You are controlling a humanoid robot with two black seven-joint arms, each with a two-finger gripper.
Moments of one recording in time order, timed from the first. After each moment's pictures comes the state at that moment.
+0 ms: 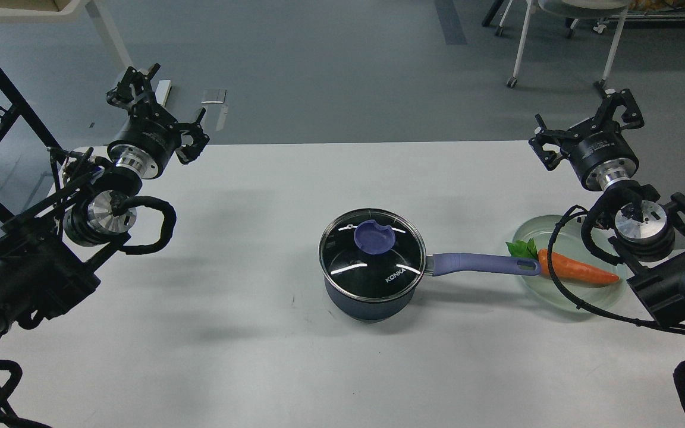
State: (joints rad) left arm -0.78 0.39 -0.63 -0.85 -0.18 -0.10 -0.36; right arm 0.70 -0.34 0.90 0.68 0.27 0.26 0.18
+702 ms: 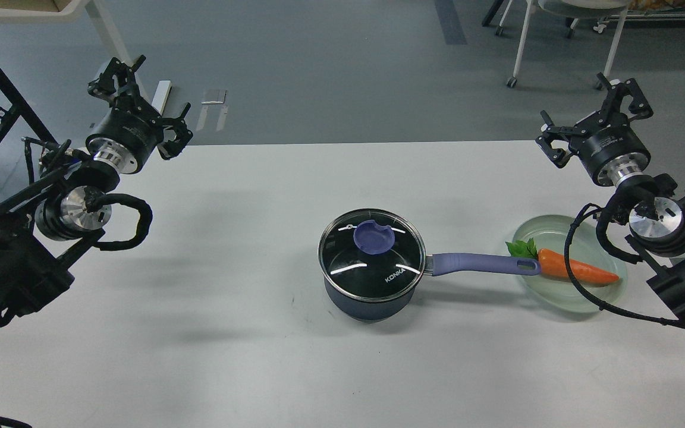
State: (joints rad) left arm -0.78 0.47 -0.61 -0.85 -0.15 -0.17 -0.31; right arm 0.70 -0.44 0.83 0.78 0.21 0.27 0.18
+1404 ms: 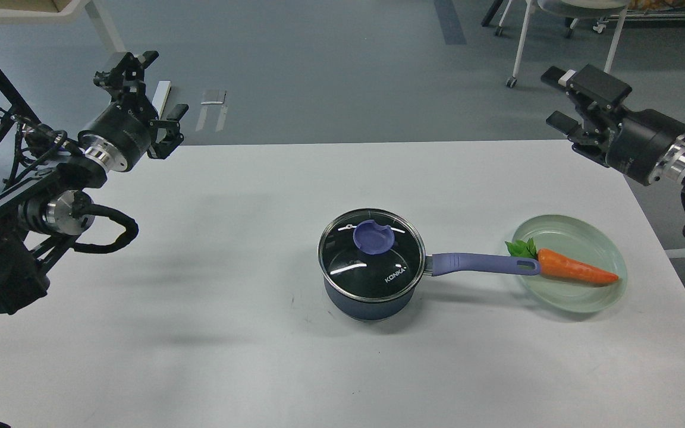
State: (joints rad) left arm -0.79 0.51 -0.61 -0.87 0.17 -0.19 -0.31; right arm 0.66 -0.88 0.75 1.38 -0.95 0.25 0.20
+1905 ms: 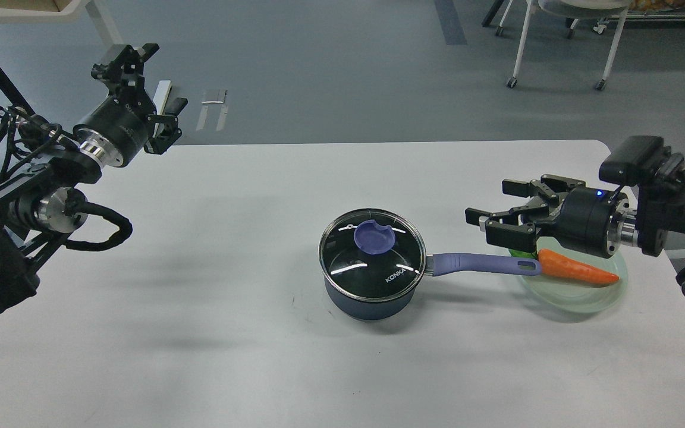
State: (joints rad) left arm -0.79 0.55 -0.61 -0.93 0.18 -0.18 -0.31; right arm 0.64 -0.91 0.55 1.59 -1.89 0.21 0.30
